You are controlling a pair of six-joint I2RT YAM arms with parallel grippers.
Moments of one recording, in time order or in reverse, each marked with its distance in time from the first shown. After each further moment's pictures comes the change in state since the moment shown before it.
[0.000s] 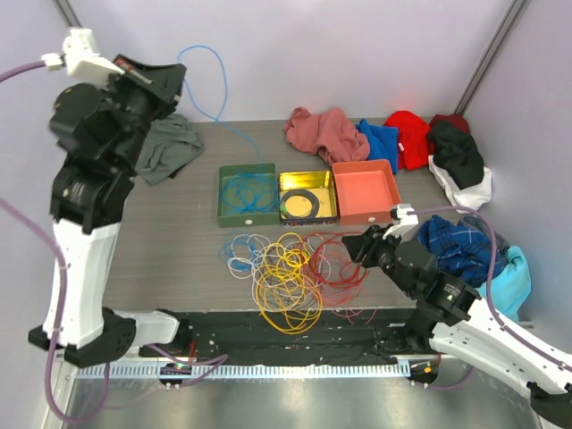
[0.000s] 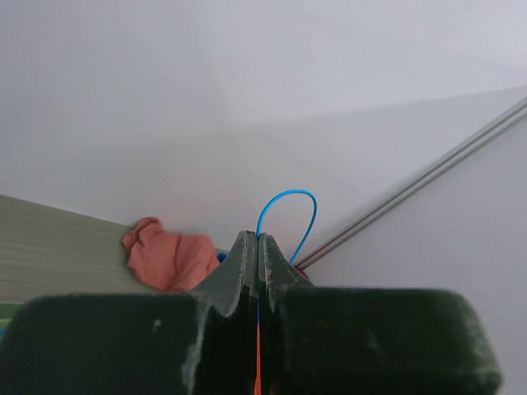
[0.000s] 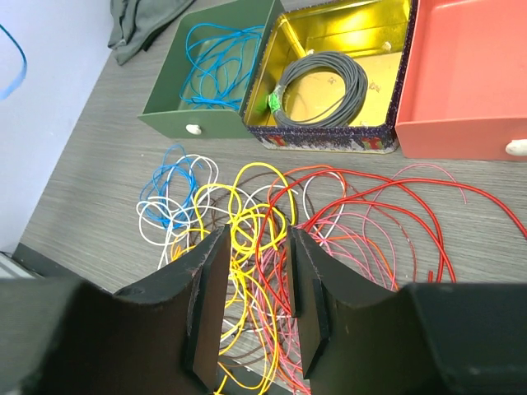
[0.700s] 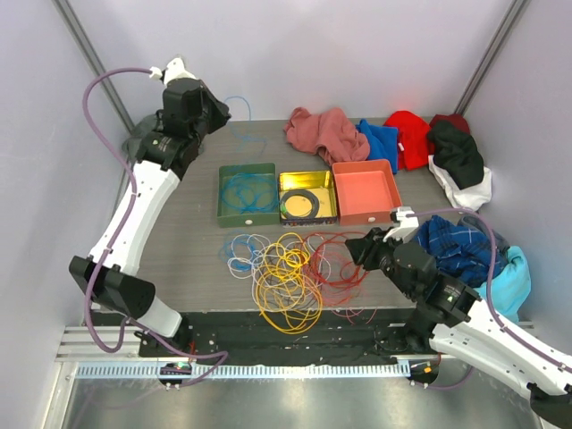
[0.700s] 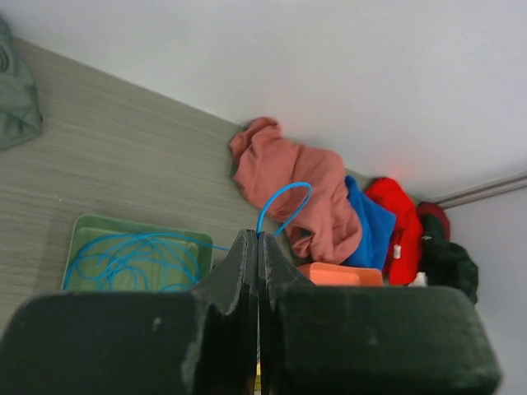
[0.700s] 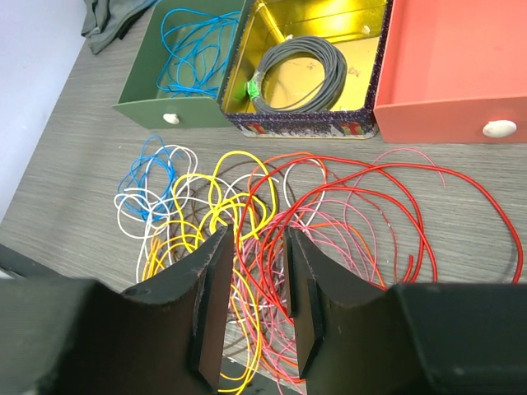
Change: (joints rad) left arm 0.032 0.266 -0.247 0.071 -0.030 0.031; right arm 0.000 -0.025 -0.013 -0.051 0.023 0.000
